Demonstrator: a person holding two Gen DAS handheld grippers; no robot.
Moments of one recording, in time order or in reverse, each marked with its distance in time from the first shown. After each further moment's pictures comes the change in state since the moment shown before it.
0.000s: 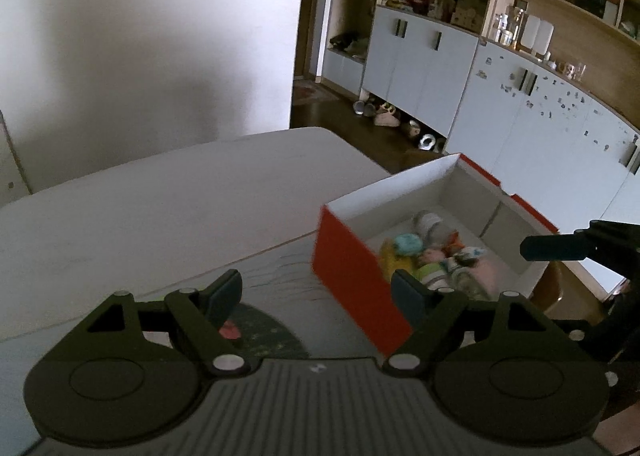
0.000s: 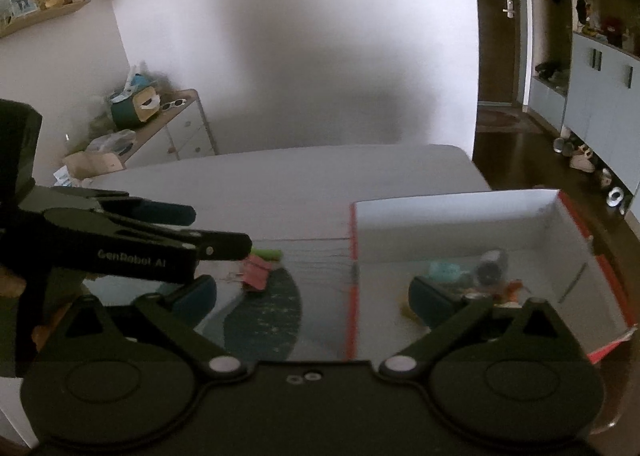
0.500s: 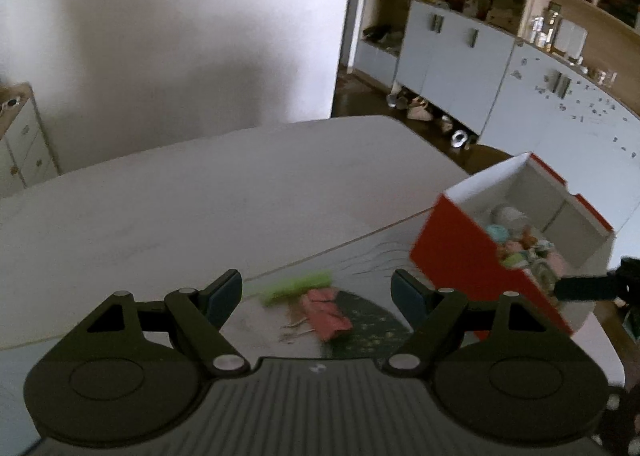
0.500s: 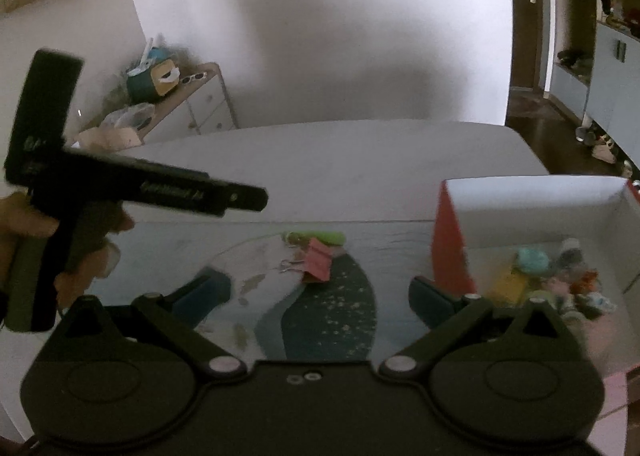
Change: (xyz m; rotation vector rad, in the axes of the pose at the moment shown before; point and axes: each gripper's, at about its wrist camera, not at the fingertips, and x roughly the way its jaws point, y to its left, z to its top) left arm 0.010 0.107 -0.009 -0.070 0.055 0.058; right arm 0.056 0.068 -0.003 -0.017 0.066 0.031
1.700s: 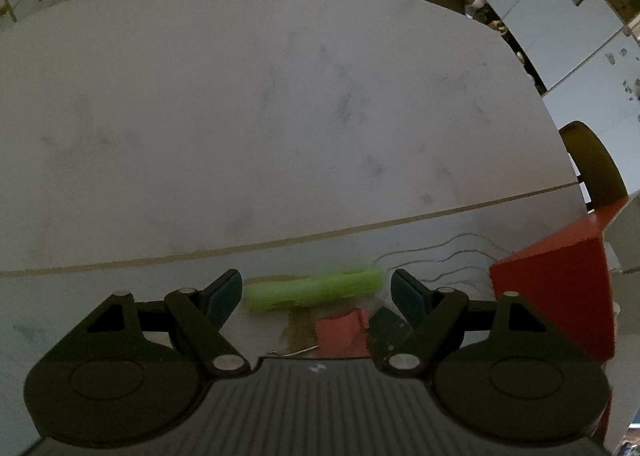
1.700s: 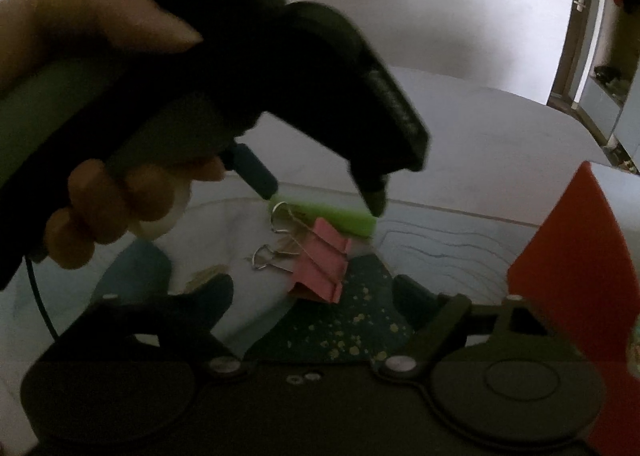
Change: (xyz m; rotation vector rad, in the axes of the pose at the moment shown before) left arm 0.172 0.038 0.023 -0.393 0.455 0.049; right arm 0.146 0.011 -0.009 -0.161 0.116 -0.018
